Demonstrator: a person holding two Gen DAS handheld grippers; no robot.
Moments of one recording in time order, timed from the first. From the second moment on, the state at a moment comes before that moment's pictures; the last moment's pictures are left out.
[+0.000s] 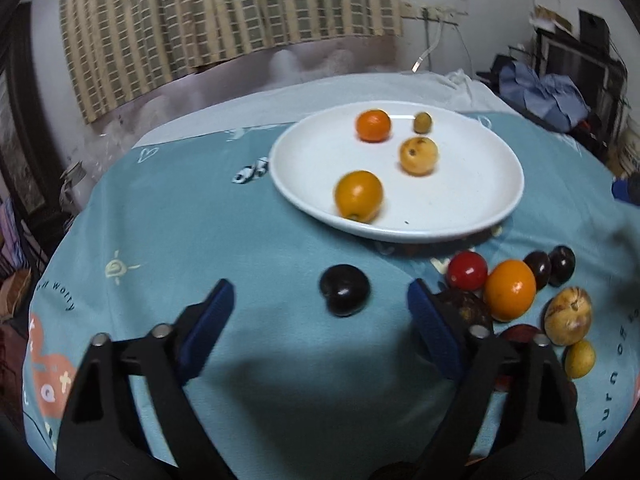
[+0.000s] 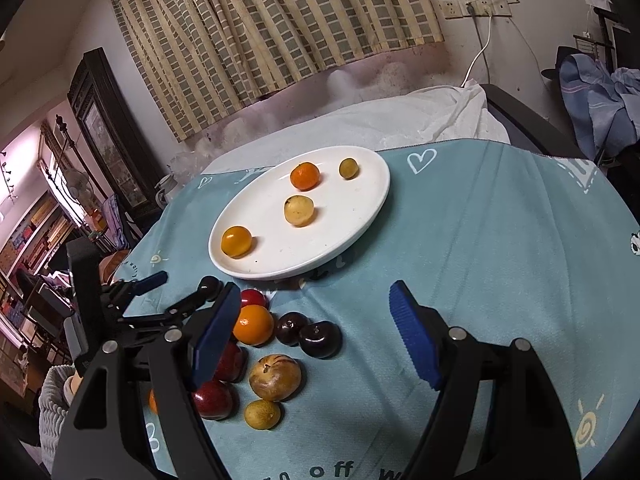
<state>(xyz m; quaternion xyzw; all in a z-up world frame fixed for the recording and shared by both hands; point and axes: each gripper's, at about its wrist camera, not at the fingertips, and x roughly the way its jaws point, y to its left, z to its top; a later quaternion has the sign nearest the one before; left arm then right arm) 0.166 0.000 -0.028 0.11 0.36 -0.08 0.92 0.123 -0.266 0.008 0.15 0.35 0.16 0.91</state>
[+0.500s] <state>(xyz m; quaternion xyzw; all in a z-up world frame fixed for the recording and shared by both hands) 0.195 0.002 -0.049 0.07 0.42 -0.10 0.90 0.124 -0.258 0.006 0.13 0.36 0.16 0.91</state>
